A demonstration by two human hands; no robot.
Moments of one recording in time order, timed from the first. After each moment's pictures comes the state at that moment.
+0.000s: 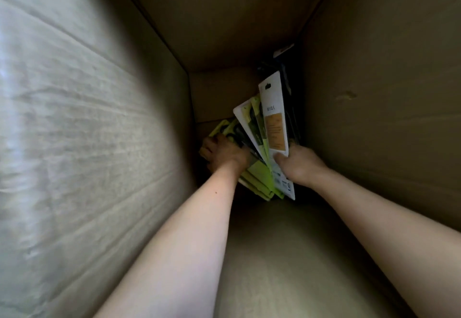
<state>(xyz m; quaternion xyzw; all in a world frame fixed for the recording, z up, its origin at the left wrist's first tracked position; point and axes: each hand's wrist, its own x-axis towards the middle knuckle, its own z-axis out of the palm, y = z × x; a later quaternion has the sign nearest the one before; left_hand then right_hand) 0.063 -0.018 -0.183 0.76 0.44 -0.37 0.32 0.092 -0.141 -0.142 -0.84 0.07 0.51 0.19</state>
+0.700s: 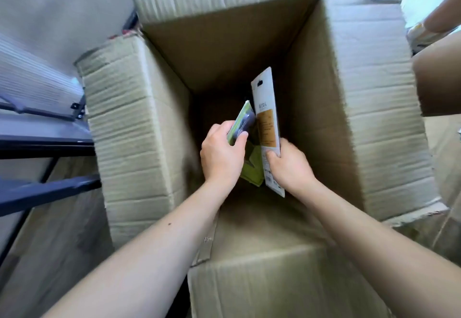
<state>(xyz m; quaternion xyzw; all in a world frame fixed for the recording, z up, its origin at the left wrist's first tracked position) 0.055 -0.023 0.023 0.86 0.32 -0.06 0.39 0.076 -0.137 0.024 -0.87 0.09 0.38 0.30</state>
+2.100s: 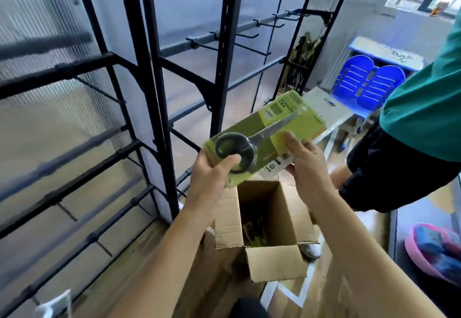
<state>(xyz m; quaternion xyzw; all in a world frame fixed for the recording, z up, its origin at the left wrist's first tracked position) -0.225 0.115 0.663 0.52 0.20 0.14 0.82 -0.147 -0.015 0.683 -0.65 0.02 0.09 0.76</state>
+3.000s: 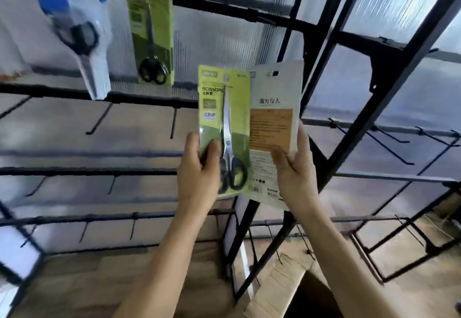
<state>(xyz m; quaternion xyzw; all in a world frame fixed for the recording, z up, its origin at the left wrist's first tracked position) -0.318 0.153 0.735 0.59 0.39 0.59 0.40 -0.182 0.101 0.751 -0.59 -0.53 0.15 0.59</state>
